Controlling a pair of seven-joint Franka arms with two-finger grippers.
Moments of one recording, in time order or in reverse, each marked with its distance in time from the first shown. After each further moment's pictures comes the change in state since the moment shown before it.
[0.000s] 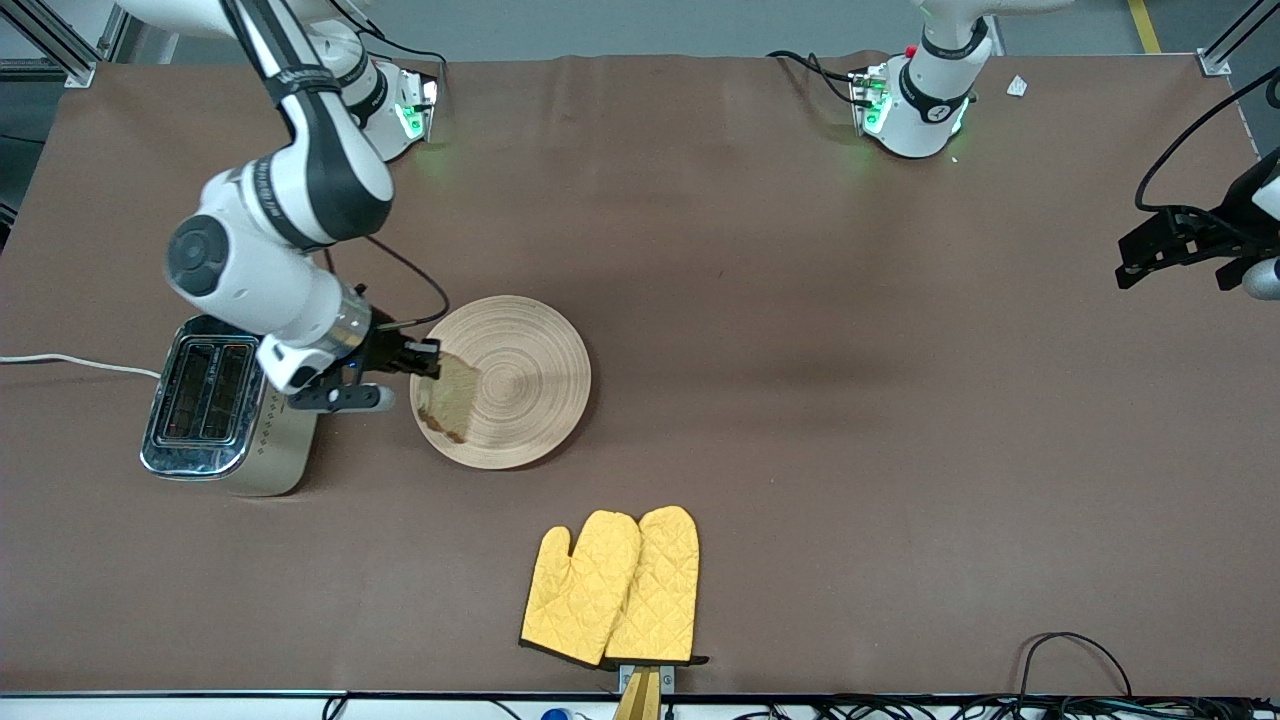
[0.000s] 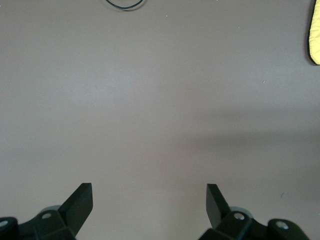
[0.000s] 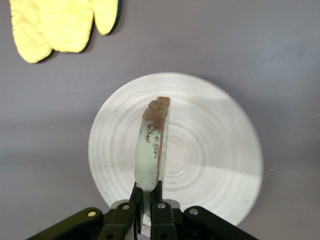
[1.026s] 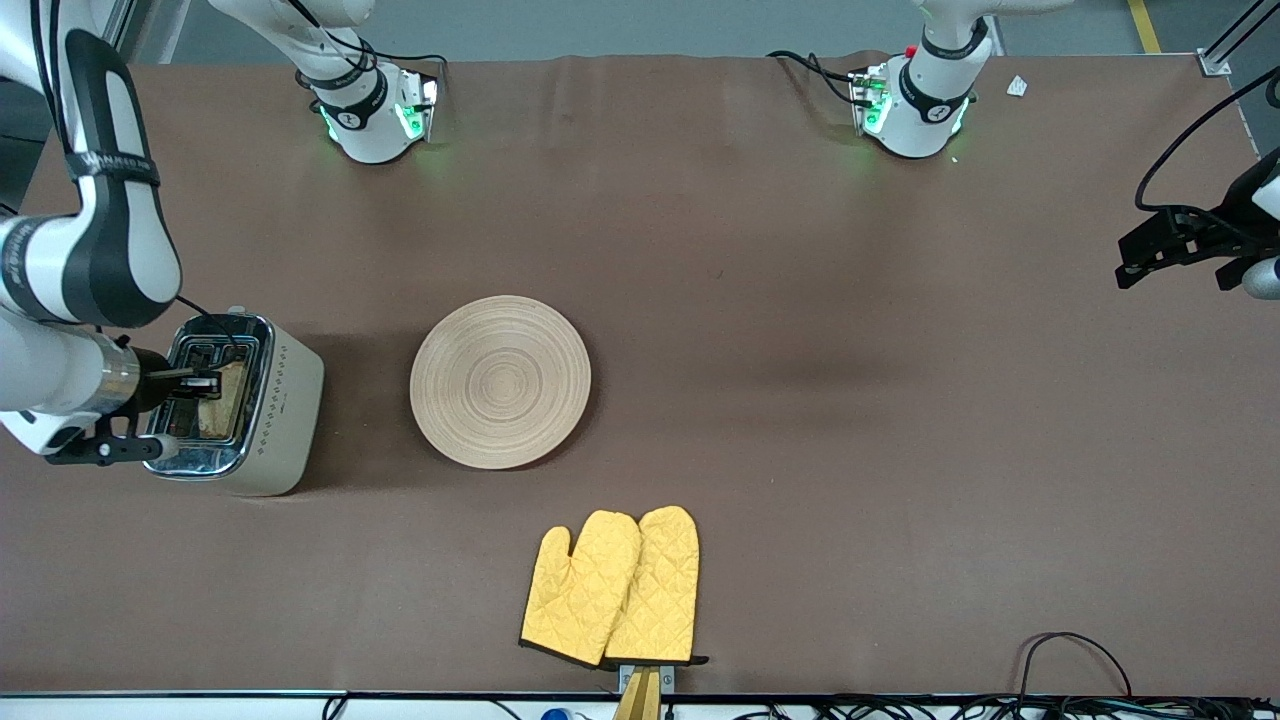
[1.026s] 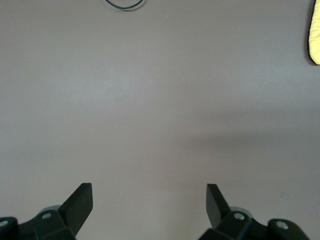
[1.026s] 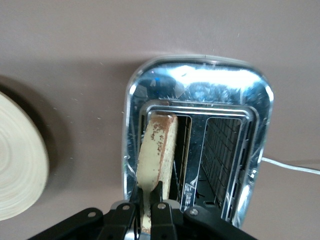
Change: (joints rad) left arm 0.000 0.000 0.000 0.000 0.000 0.000 0.000; right arm -0.373 0.137 -0.015 0.405 -0.427 -0.492 -0.292
